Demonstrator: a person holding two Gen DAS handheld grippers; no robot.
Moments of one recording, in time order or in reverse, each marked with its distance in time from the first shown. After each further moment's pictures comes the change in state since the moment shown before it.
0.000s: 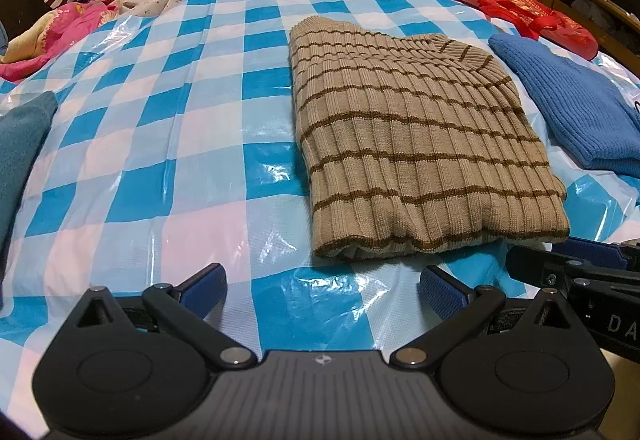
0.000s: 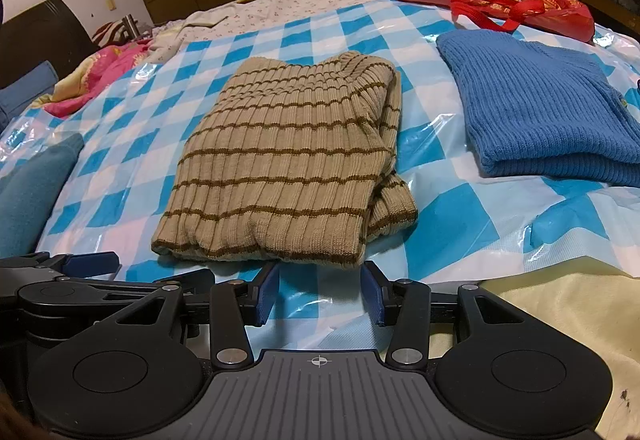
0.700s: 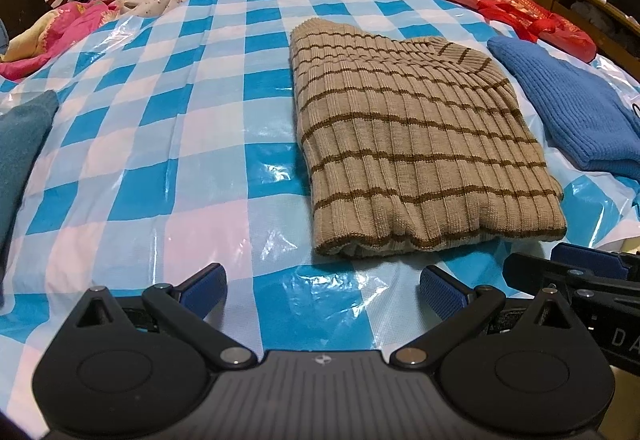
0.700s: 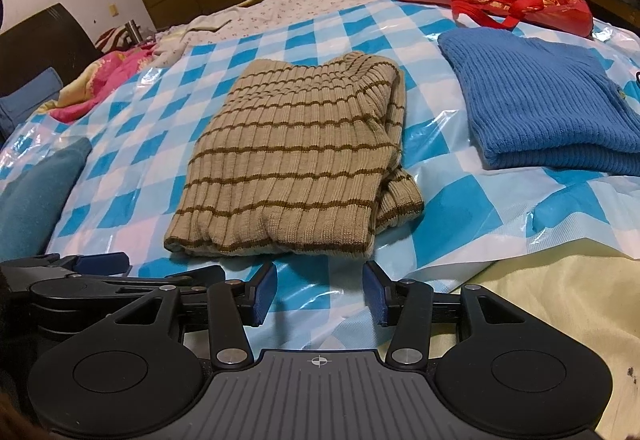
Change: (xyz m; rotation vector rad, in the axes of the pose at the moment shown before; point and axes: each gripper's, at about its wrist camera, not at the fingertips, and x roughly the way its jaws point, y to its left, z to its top) left arm -0.003 0.002 -0.002 -0.006 -0.006 -0.005; right arm -0.006 0.002 -0.004 0.020 -0.006 0.019
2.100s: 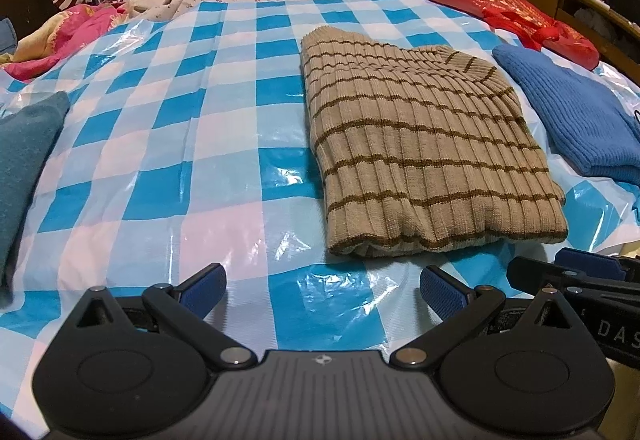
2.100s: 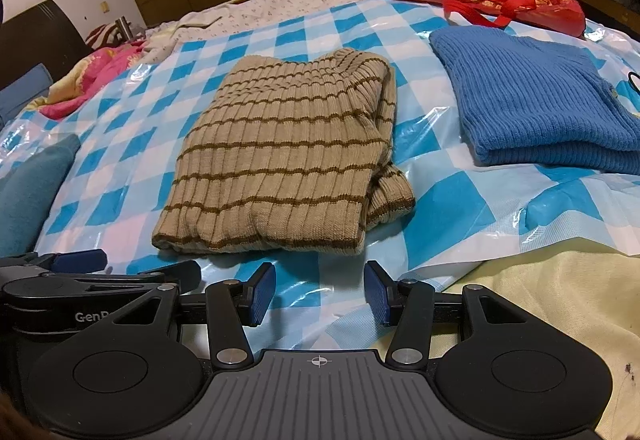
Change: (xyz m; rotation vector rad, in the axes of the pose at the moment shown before) left arm -0.008 0.006 -0.002 -0.011 -0.021 0.013; right arm 0.003 0.003 -0.002 -0.006 0.009 -0.046
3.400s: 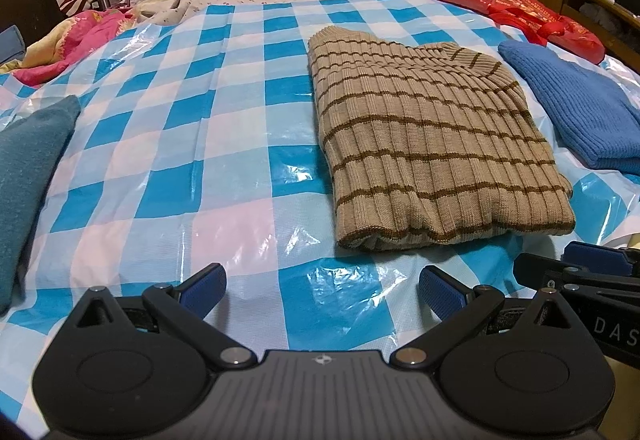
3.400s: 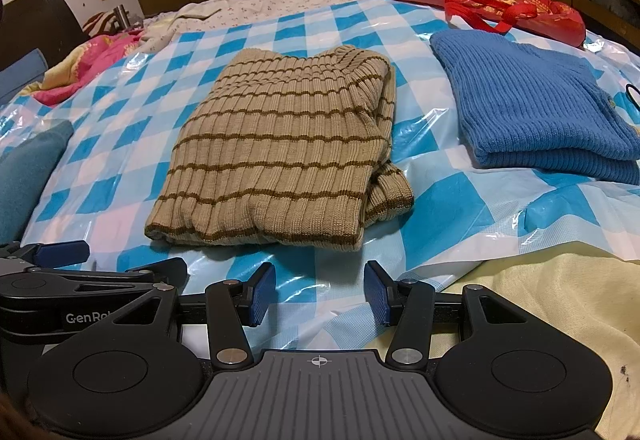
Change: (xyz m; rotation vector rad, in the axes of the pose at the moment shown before) left arm -0.003 -0.001 -0.004 0.015 -0.004 0.036; right arm 0.001 0.004 -0.001 -0.035 0.005 -0.031
